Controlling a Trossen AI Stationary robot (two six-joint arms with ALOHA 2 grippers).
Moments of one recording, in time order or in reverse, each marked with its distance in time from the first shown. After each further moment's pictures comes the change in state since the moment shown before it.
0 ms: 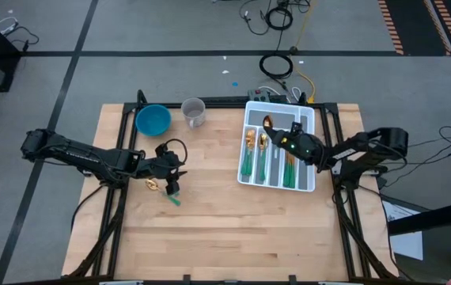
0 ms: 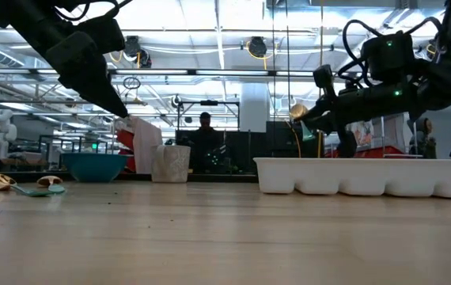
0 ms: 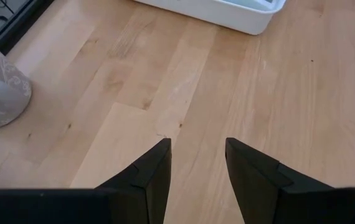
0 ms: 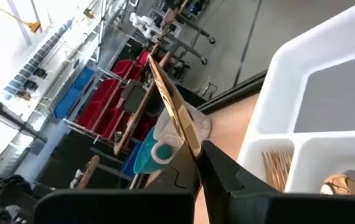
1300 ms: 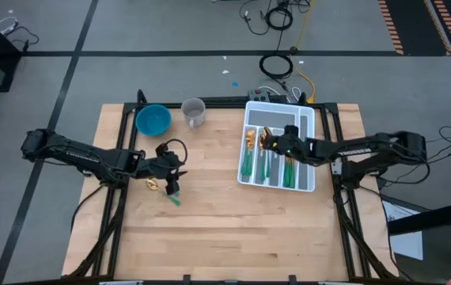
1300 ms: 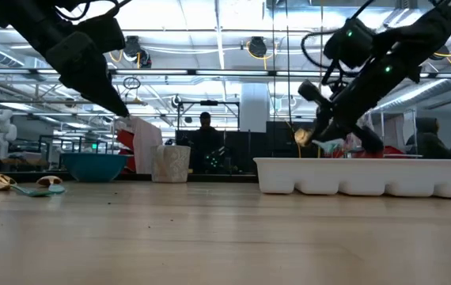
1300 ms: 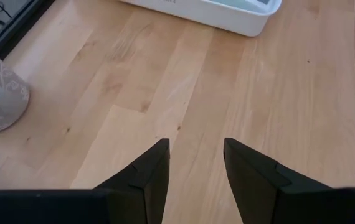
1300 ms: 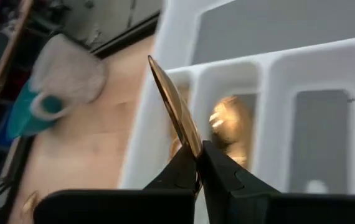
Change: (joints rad) left arm 0.000 0.000 0.000 0.007 0.000 0.017; right arm 0.096 -0.199 0.283 -1.112 0.090 0.203
